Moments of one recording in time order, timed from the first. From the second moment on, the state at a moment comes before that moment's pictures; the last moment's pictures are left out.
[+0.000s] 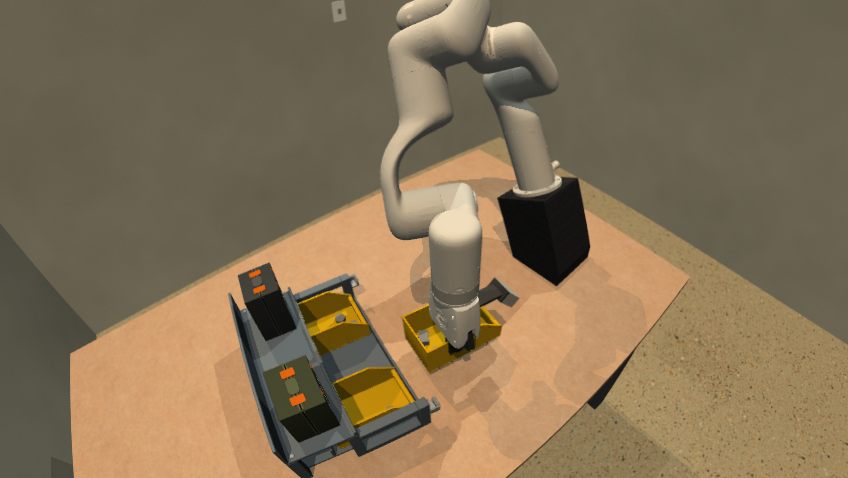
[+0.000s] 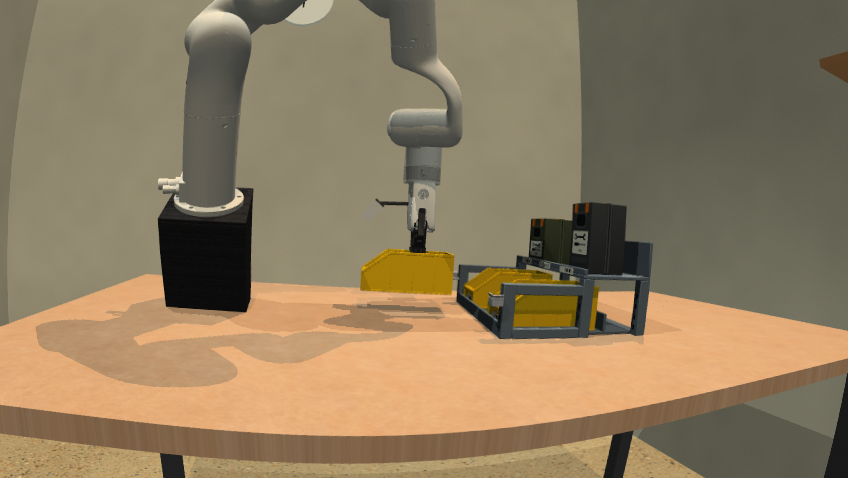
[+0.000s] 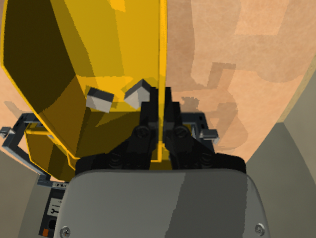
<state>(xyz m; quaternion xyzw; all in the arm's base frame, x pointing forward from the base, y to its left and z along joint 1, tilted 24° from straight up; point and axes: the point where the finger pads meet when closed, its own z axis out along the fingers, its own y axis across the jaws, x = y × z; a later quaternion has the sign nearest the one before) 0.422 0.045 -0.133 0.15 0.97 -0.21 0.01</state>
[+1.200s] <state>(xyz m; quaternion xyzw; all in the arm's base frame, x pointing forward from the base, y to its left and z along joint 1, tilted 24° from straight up) 0.410 0.020 -0.123 0.15 0.97 -0.21 0.01</state>
